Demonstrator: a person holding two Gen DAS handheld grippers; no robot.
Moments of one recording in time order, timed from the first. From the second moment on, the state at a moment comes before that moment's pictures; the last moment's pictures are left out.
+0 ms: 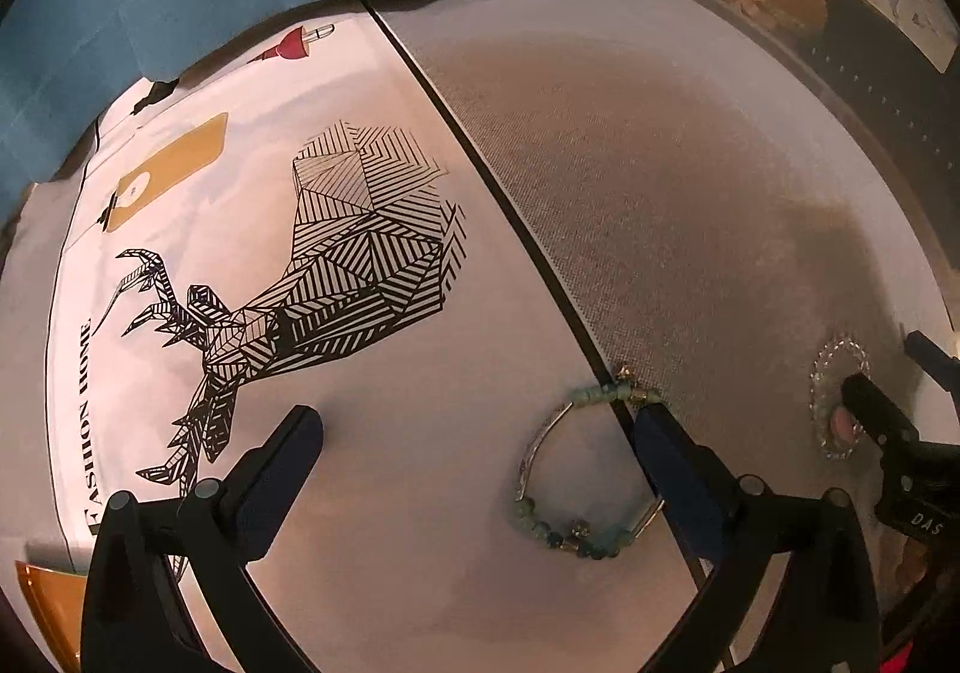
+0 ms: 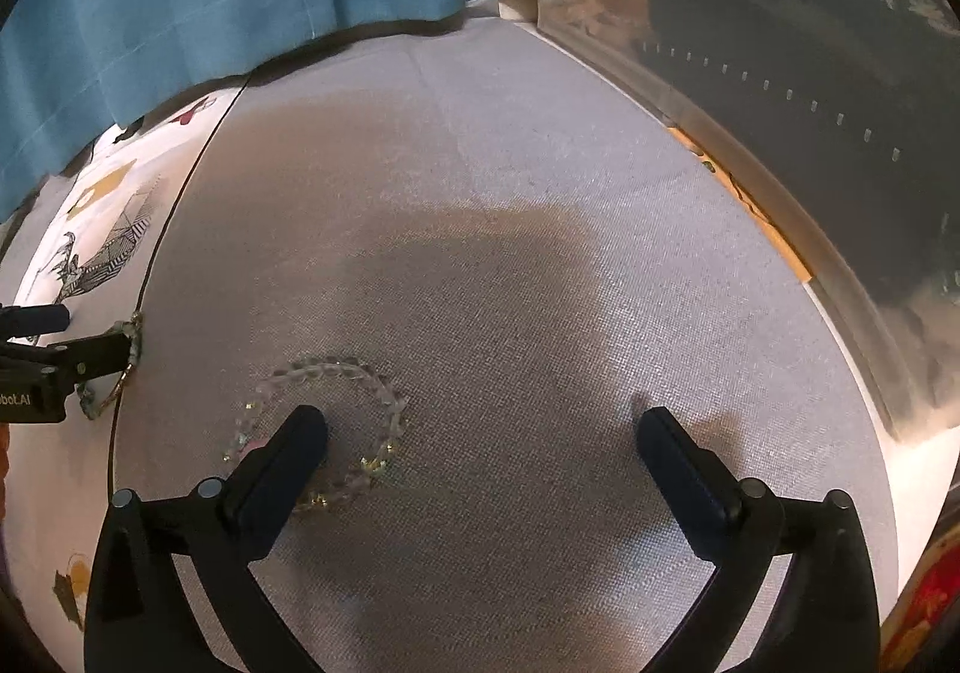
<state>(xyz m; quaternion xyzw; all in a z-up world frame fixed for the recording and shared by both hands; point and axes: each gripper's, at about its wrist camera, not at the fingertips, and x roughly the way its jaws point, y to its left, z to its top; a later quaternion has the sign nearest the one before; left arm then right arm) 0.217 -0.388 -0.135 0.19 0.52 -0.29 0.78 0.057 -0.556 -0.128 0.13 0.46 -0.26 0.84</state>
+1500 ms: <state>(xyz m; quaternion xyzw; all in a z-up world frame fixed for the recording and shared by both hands) 0.208 -0.310 -0.120 0.12 0.56 -0.30 0.76 0.027 -0.481 -0.075 0.15 0.42 -0.16 0.88</state>
